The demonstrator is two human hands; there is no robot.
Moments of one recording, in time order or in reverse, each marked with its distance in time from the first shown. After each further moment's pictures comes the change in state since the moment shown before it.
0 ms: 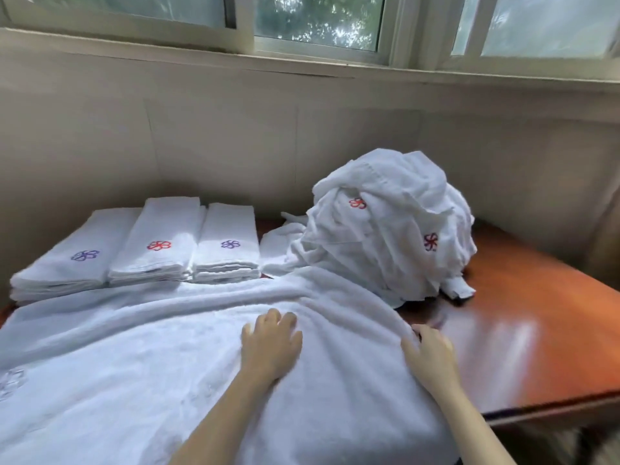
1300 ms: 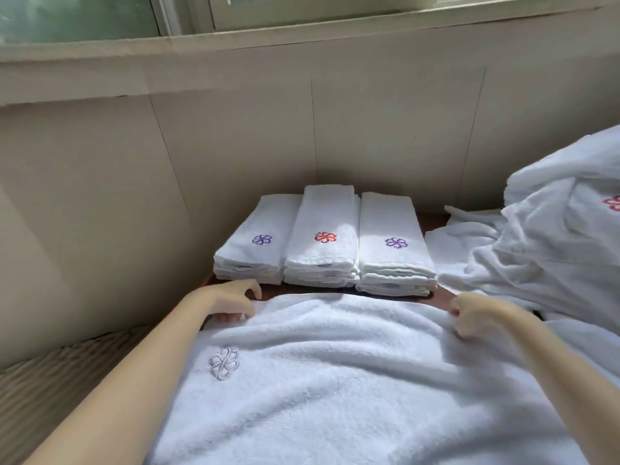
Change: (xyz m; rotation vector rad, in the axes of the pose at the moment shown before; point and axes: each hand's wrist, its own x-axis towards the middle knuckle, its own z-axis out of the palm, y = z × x) left_hand 0.030 -0.341 -0.148 -0.247 -0.576 -0.505; right_hand 0.072 -0.260 0.089 -0.551 -0.629 -0.476
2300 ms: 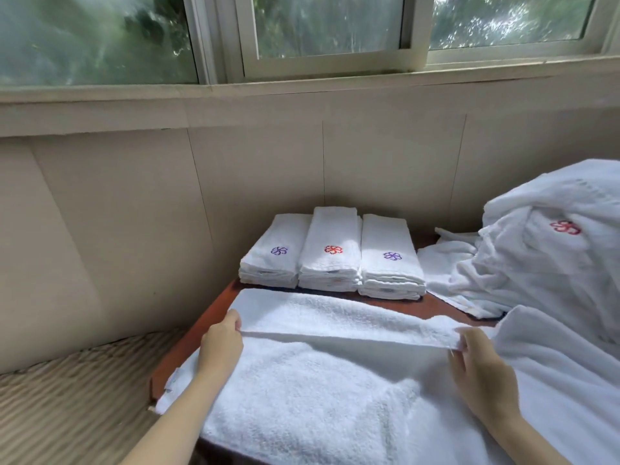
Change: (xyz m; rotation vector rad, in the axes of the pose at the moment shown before) left_hand -0.078 -0.055 0.098 -0.097 0.903 0.006; right_hand -0.119 -0.018 0.099 0.566 1.043 -0.049
